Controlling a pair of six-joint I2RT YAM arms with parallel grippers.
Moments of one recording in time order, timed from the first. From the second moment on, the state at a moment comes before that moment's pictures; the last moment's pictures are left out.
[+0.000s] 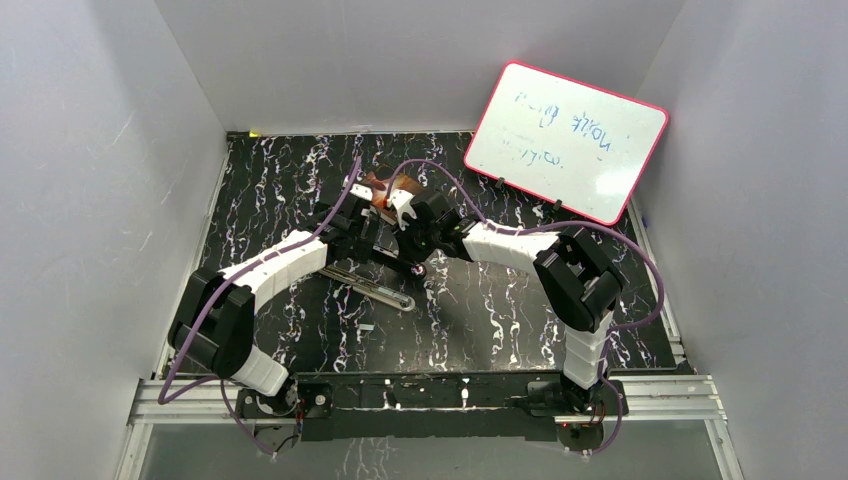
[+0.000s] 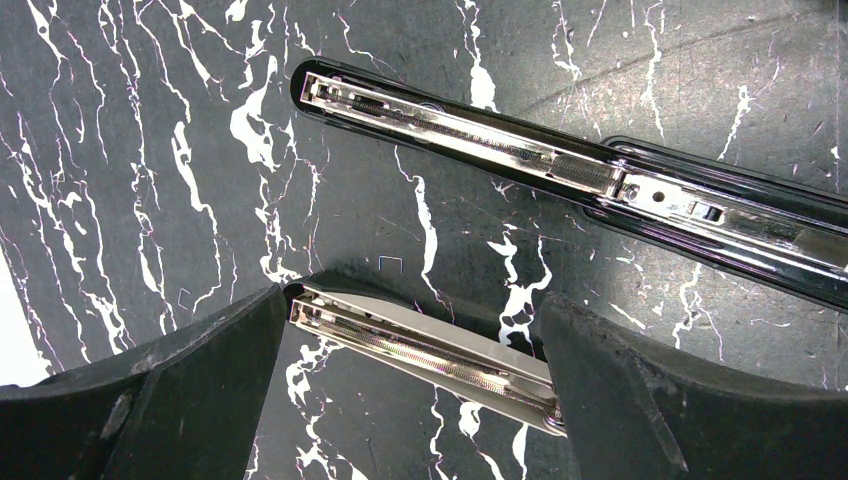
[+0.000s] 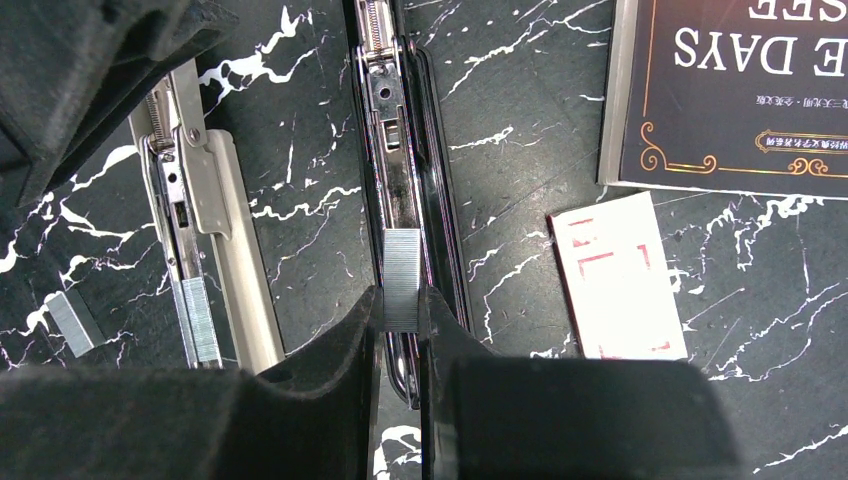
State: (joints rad) left arm -0.51 1.51 0.97 -0.45 -0.47 -0.06; right arm 0.82 1.88 1.24 -0.12 -0.23 -0.01
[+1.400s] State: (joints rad) left arm -0.51 1.51 0.97 -0.45 -0.48 -0.06; right arm 0.82 1.93 1.33 -0.23 -0.21 -0.01
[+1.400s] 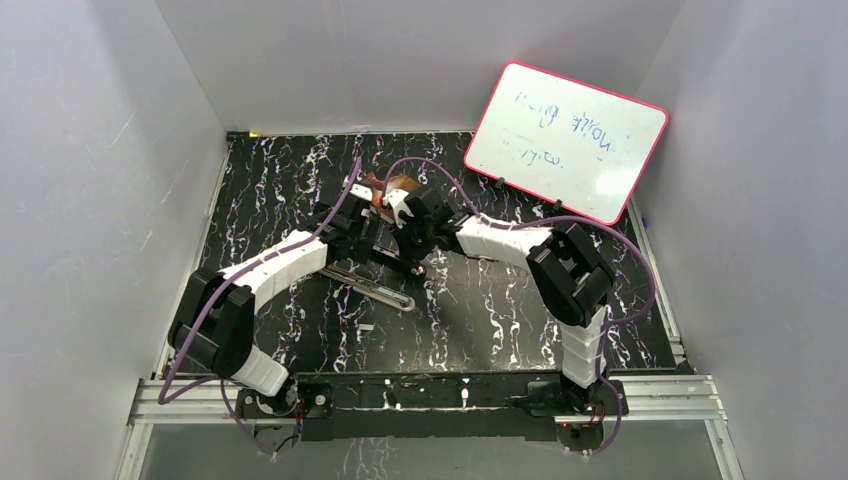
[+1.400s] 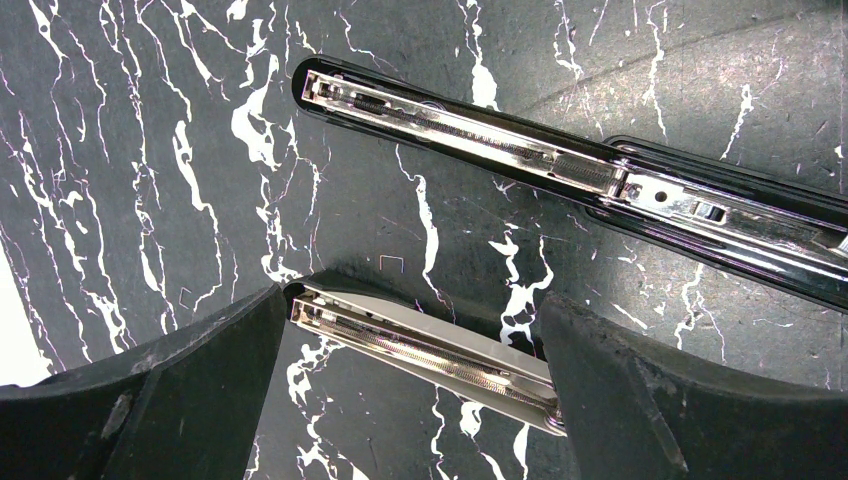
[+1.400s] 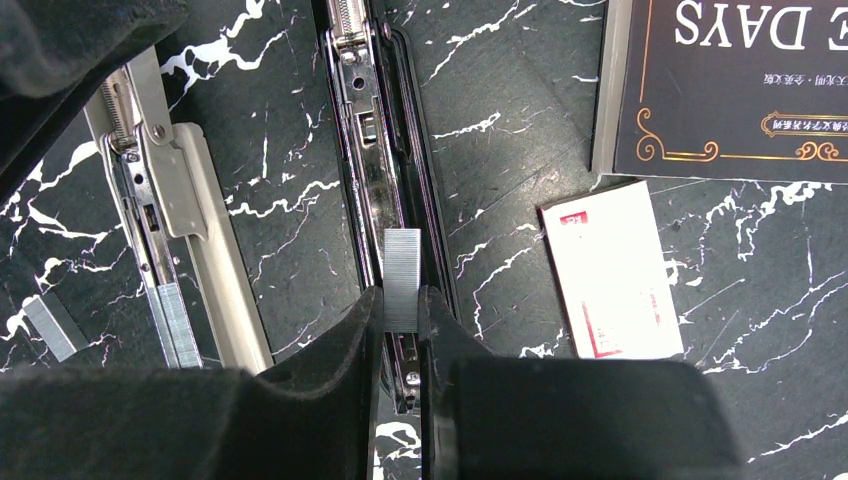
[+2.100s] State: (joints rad) left arm -0.51 1.51 0.96 -0.44 -0.48 -0.06; right arm 0.82 1.99 1.43 -0.35 -0.22 -0.04
